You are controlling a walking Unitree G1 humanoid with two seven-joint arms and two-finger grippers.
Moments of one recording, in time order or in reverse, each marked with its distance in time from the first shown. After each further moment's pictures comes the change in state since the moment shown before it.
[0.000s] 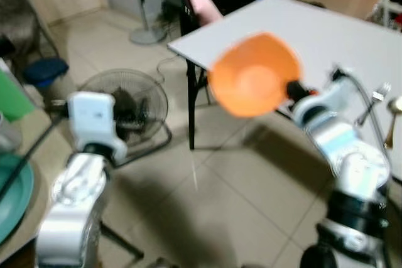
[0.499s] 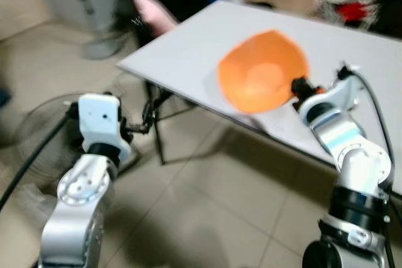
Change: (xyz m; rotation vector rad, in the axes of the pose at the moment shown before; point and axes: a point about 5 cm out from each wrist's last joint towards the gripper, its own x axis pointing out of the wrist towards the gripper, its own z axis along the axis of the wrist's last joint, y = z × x) left arm 0.001 -0.002 -0.002 0.000 -0.004 -0.011; right arm 0.004 0.003 0.003 -0.004 -0.021 0.013
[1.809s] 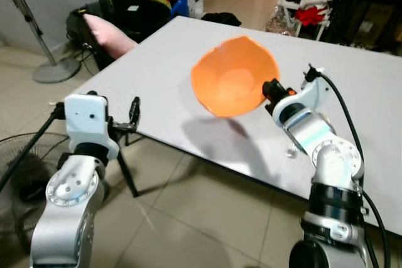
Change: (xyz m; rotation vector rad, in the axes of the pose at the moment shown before) left arm -0.001 0.010 -0.004 0.019 0.008 0.037; right arm 0.013 0.015 -0.032 0.044 0.126 0.046
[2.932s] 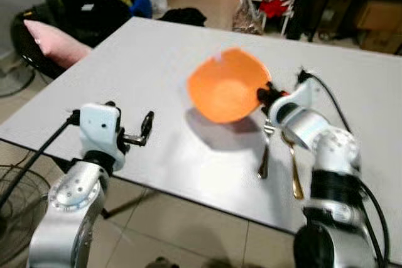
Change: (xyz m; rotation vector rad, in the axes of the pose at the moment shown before) left arm -0.005 -0.004 -0.010 0.014 0.059 -0.153; right arm 0.024 0.002 -0.009 0.008 0.156 -0.030
